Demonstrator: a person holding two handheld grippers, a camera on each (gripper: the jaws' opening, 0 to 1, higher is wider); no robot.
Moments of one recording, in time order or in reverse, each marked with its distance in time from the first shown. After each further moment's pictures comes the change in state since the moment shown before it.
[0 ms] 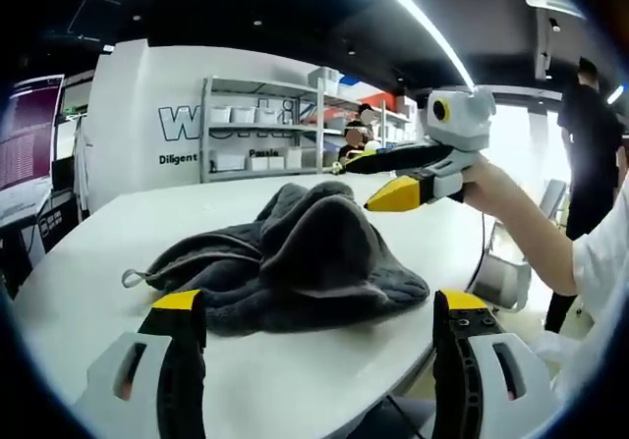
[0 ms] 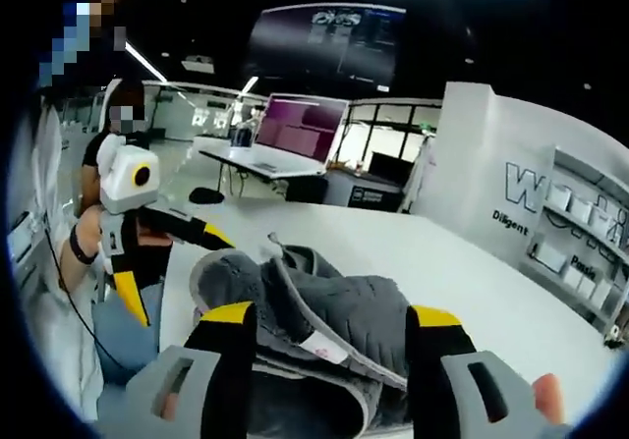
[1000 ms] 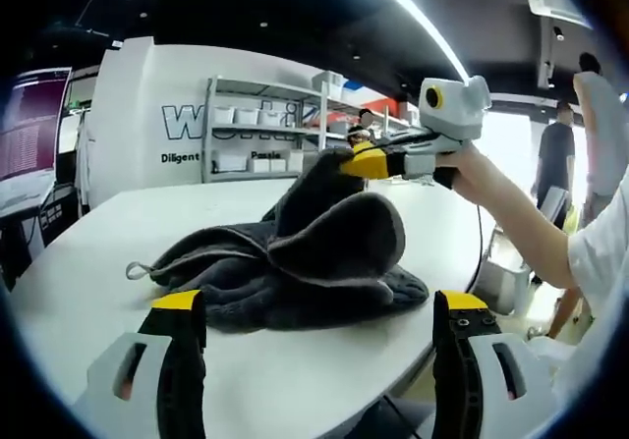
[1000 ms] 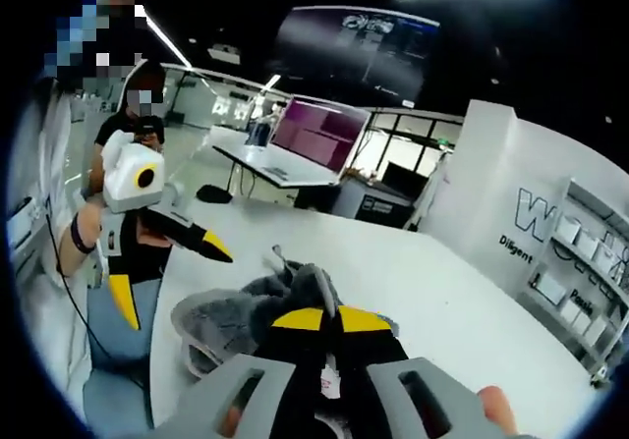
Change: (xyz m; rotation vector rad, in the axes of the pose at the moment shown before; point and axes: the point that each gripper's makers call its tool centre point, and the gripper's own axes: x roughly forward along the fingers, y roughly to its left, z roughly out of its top) left arm -0.005 0.003 0.001 -0.030 -0.019 -0.004; right arm -0.001 -0.015 0.040 -0.113 -0.030 -0.008
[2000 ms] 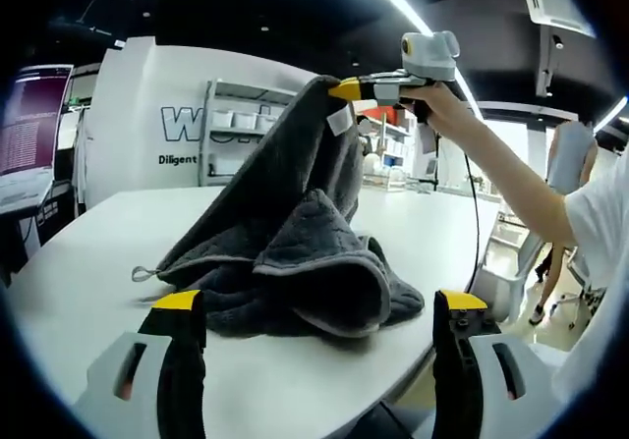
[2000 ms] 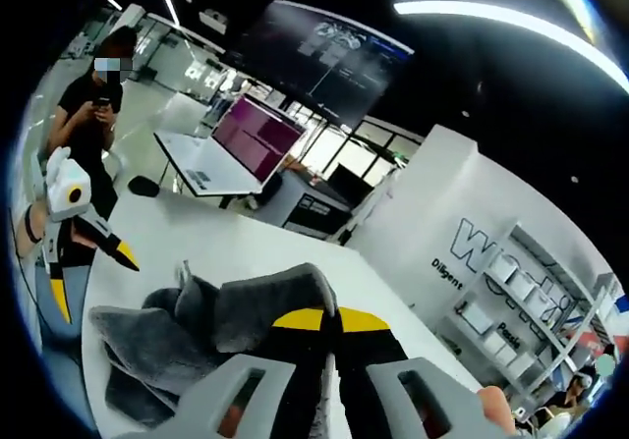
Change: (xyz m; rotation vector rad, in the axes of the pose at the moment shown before) left arm -0.001 0.000 0.008 -0.022 -0.028 -0.021; right arm -0.019 -0.114 0.077 -0.191 0.062 -0.253
